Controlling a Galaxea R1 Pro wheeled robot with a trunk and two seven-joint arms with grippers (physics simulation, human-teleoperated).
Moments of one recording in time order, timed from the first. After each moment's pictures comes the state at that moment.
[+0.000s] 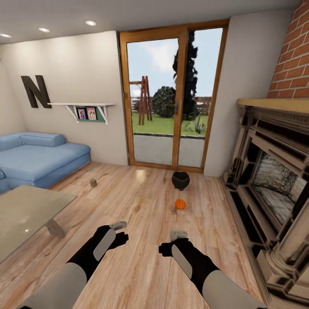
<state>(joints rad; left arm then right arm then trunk) -0.67 -0.02 -0.30 -0.68 0.76 0.63 0.50 -0.65 0.16 0.44 -0.56 -0.49 0.53 -0.28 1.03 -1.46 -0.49</state>
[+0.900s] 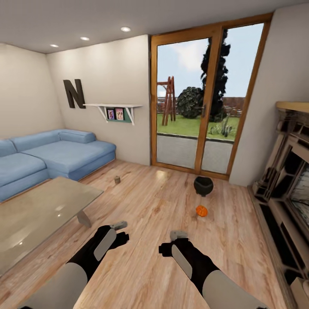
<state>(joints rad) -0.67 -0.03 -0.30 -0.68 0.76 0.63 0.50 -0.65 0.16 0.44 -0.56 -0.49 0.53 -0.28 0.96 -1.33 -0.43</state>
